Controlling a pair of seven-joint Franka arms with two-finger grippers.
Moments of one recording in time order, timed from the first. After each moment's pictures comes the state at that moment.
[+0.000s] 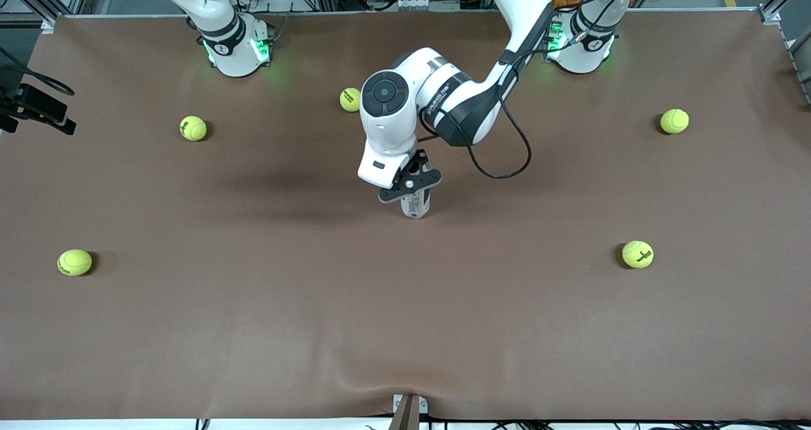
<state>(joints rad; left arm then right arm) -0.91 0.71 0.10 -1.20 -0.10 1.87 -1.16 -0.01 0.01 -0.06 -1.46 0.01 1.43 -0.01</state>
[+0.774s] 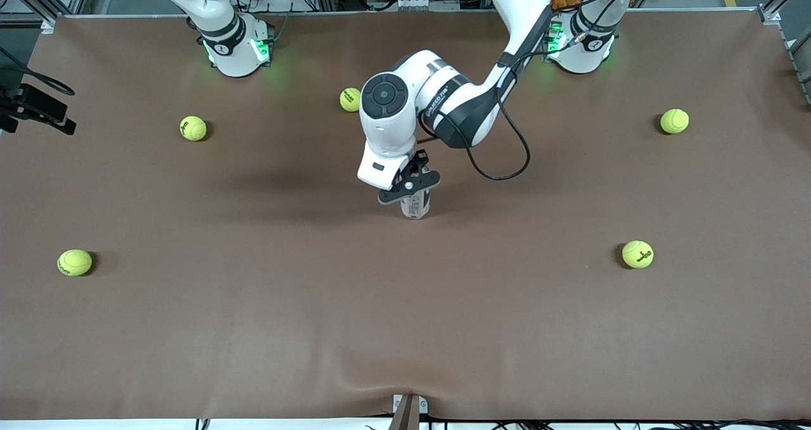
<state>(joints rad) -0.91 0.72 0.10 -1.20 -0.10 1.88 -1.16 -0.01 0.01 -0.06 -1.46 0.01 1.43 -0.01</state>
